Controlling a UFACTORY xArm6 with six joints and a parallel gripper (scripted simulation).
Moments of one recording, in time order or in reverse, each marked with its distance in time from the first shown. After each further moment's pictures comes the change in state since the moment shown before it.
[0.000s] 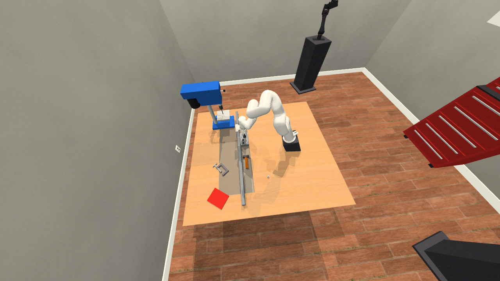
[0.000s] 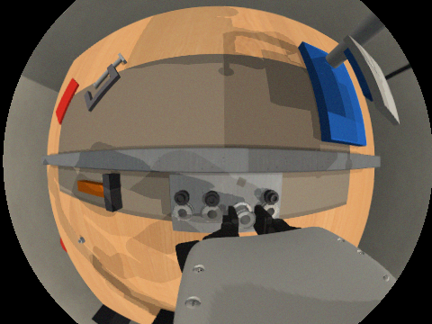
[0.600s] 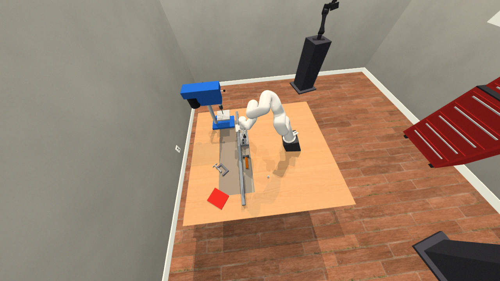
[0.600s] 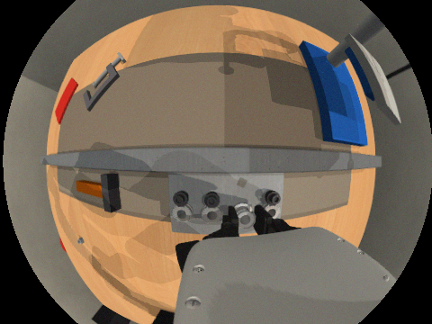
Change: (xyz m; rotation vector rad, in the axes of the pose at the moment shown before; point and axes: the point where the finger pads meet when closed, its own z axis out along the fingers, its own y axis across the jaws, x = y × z) arm 0.000 0.000 0.004 0.000 0.000 0.000
